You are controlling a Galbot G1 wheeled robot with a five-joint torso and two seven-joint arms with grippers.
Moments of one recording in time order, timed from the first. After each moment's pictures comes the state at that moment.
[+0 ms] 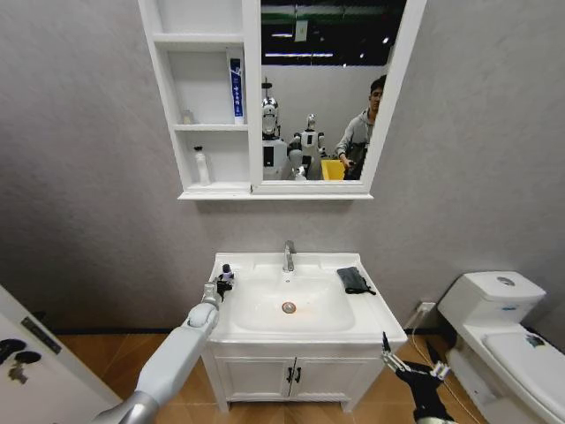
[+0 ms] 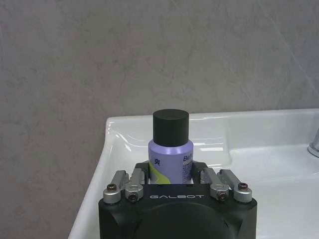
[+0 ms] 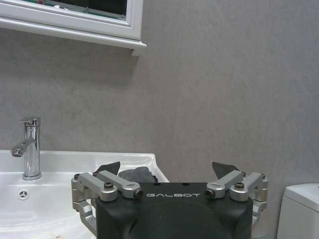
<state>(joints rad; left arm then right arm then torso) 0.70 -1.20 -0.04 -1.16 -0.53 0.06 -0.14 -1.95 1.35 0.70 2.17 0.19 0.24 0.27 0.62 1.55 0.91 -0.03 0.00</state>
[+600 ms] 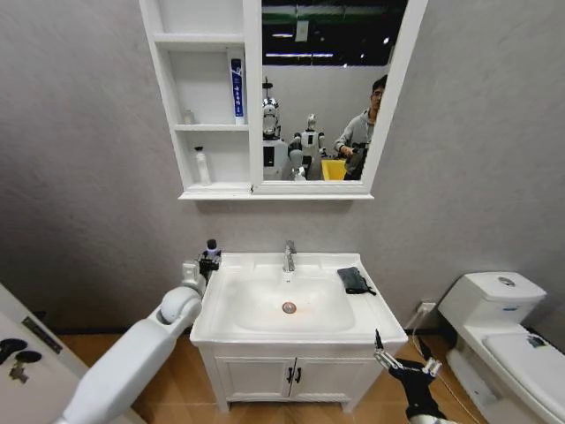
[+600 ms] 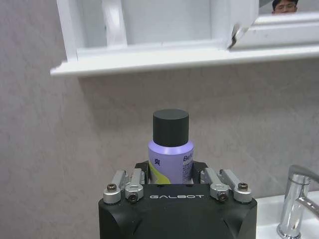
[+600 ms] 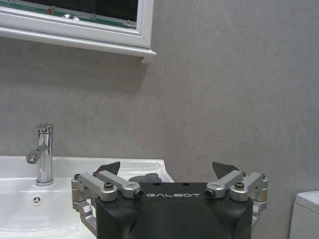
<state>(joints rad) 0.67 -0.78 -0.05 -1.99 -0.94 0.50 -0.55 -1.96 1.37 0.67 2.21 0.16 0.23 0.26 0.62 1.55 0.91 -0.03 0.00</state>
